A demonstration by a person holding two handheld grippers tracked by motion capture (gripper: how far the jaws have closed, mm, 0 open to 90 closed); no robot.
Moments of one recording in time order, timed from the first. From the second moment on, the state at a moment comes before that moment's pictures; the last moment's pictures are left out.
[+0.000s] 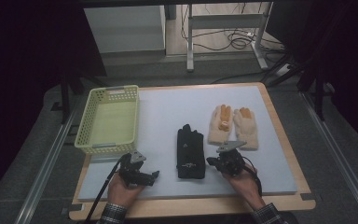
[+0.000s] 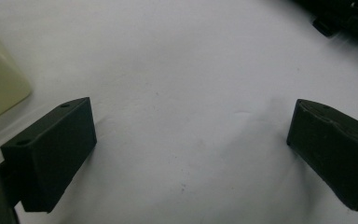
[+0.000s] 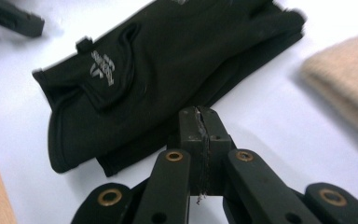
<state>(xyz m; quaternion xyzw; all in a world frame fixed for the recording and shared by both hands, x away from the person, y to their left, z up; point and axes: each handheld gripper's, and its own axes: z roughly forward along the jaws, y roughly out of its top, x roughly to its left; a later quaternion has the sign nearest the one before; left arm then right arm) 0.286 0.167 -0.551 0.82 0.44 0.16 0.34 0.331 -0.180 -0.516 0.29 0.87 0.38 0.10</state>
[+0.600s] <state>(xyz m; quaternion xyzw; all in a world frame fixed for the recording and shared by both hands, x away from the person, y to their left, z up) 0.283 0.167 -0.551 0.82 0.44 0.16 0.34 0.323 -0.156 -0.532 0.26 0.88 0.39 0.08</state>
